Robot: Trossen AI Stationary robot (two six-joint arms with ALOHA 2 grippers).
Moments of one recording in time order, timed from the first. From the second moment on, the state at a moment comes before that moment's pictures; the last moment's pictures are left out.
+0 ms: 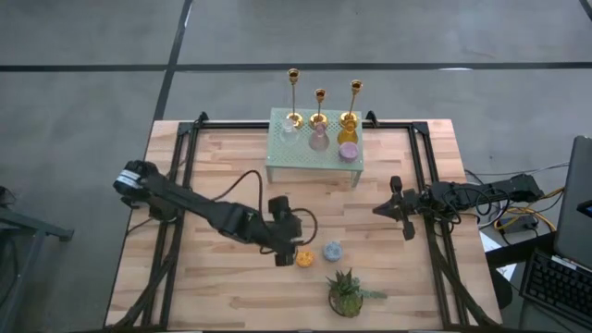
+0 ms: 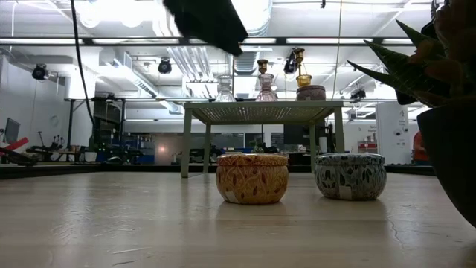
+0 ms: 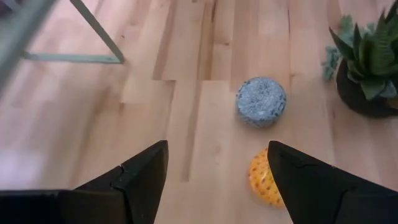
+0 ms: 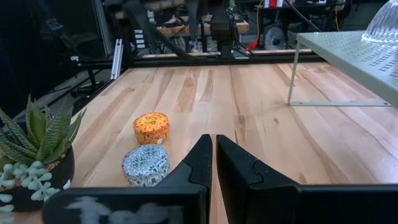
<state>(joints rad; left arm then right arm) -0.35 1.65 1.34 -0.48 -0.43 -0.25 0.18 0.12 0.04 -0.07 0.05 0.11</state>
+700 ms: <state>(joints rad) -0.43 1.80 1.04 0.07 -0.35 -0.43 0.18 0.12 0.04 -0.07 0.05 0.11</state>
